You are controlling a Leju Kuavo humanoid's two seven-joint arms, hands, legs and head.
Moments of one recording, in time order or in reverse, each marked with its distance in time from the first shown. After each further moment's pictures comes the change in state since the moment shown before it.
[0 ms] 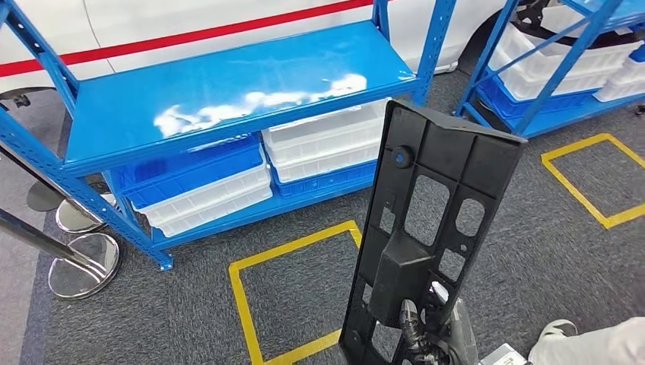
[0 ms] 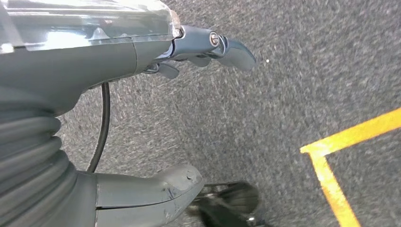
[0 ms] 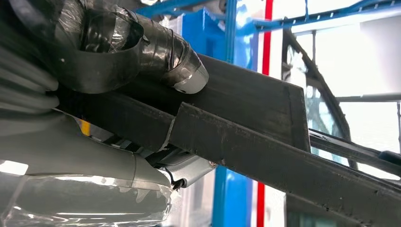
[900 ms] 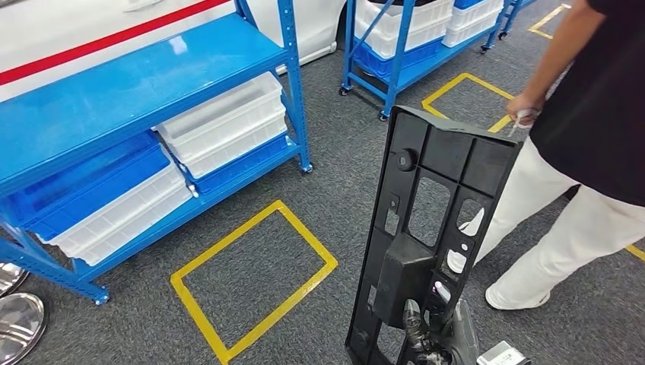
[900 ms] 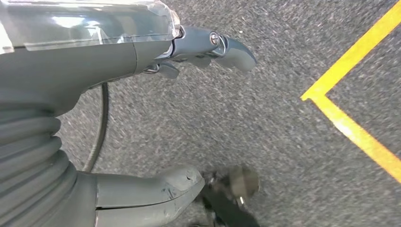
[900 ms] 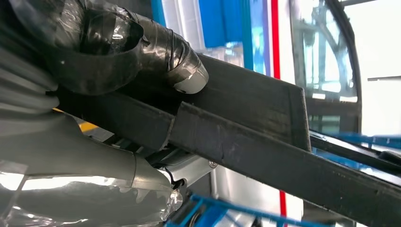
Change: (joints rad) left arm 0.000 -0.054 0.115 -0.099 -0.102 -0.066 -0.012; right arm 0.007 0.018 -0.028 0.002 0.010 -0.001 0.015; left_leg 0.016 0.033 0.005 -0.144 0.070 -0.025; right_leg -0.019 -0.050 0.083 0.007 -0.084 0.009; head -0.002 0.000
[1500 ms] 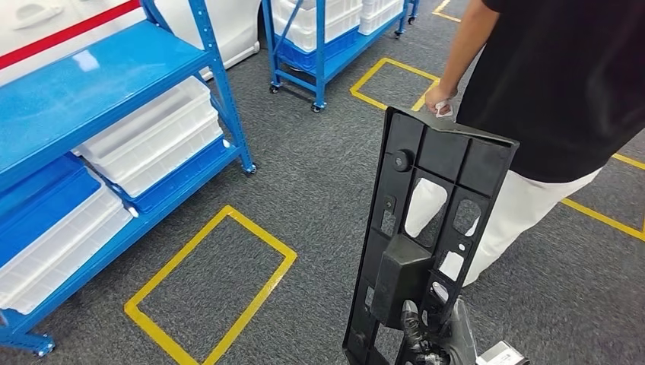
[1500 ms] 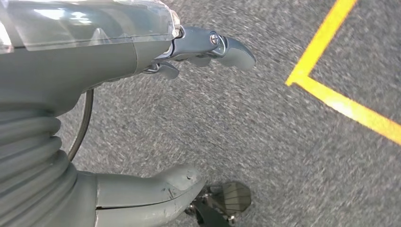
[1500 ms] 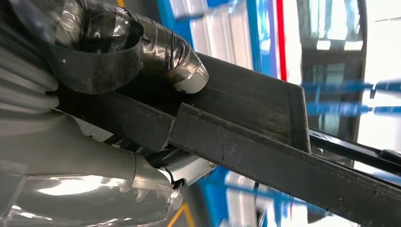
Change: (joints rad) left arm 0.009 -0.006 0.021 -0.018 0.000 -0.002 -0.002; right arm 0.000 0.000 -0.004 0.003 0.001 0.000 0.002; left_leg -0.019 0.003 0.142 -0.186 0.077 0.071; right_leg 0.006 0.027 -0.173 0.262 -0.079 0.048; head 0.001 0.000
